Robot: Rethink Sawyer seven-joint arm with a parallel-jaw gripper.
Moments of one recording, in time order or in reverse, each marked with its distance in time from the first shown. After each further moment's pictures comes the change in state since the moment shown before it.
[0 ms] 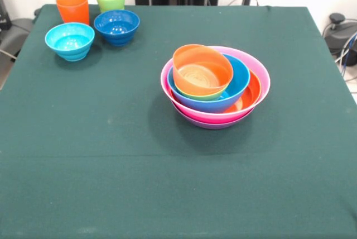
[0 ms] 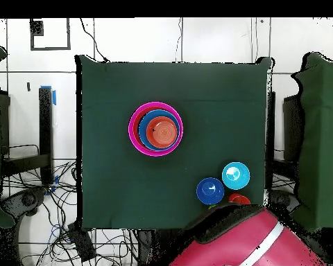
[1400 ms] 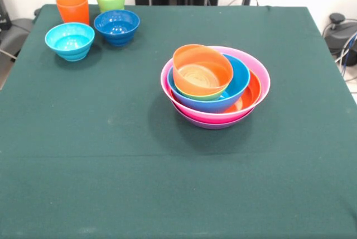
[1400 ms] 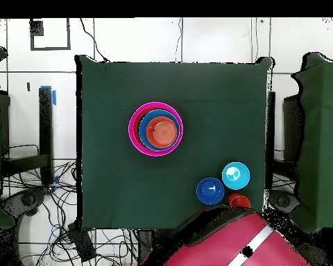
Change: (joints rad) arm 0.035 -0.036 -0.097 0.015 -0.008 0.000 0.000
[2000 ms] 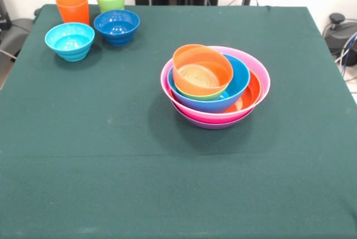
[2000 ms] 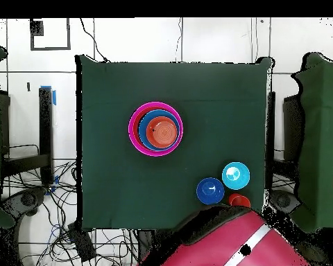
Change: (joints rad) arm 0.013 0.007 0.000 0.000 0.061 0.000 0.000
